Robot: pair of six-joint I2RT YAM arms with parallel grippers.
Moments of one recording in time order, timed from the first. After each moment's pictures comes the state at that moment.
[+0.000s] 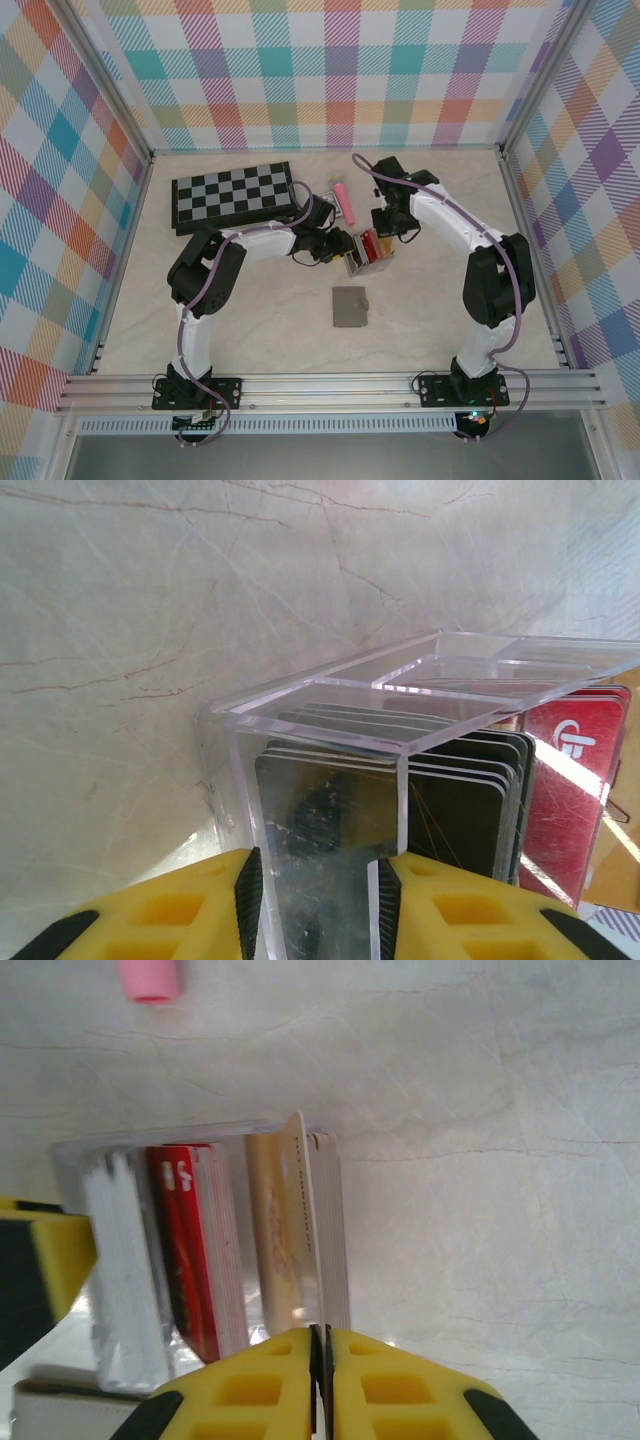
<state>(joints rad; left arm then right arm) -0.64 2.04 1.33 -0.22 0.37 -0.94 0.44 1.77 1.53 -1.03 0.07 0.24</state>
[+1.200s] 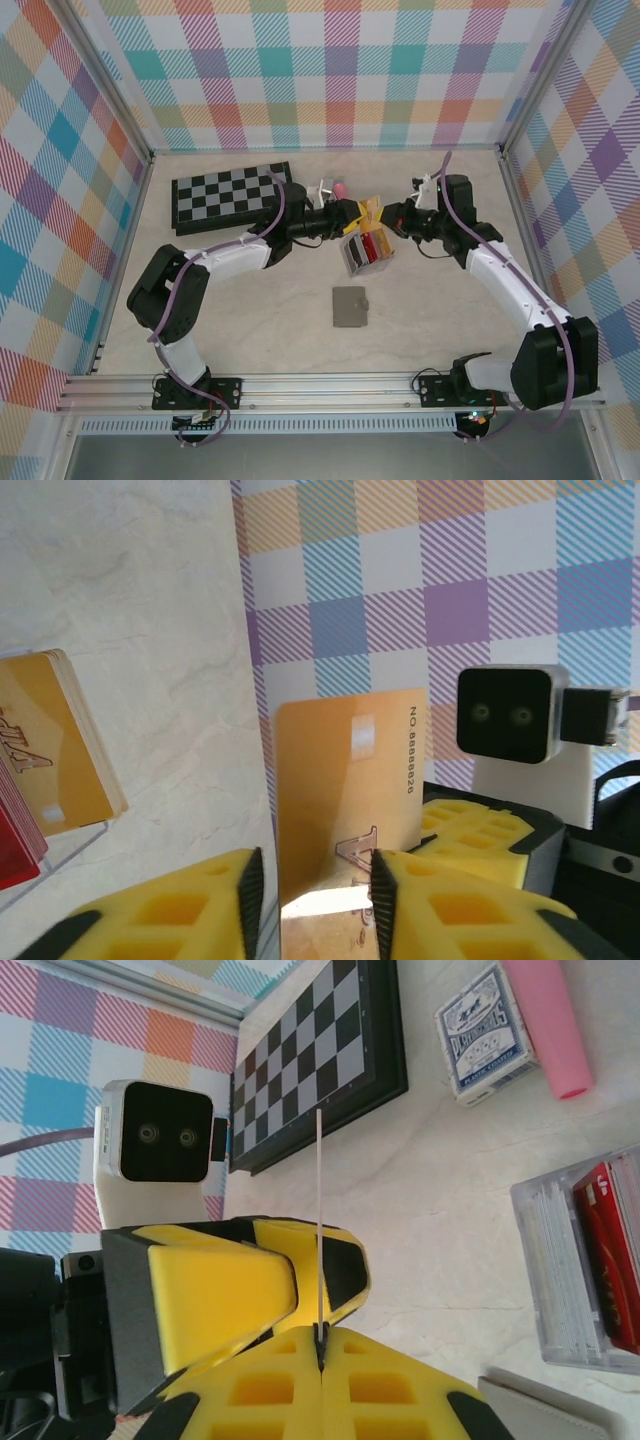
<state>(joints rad) -0.62 1.76 1.09 0.47 0.62 -1.26 0.25 1.27 0.97 -0.28 -0.69 0.81</state>
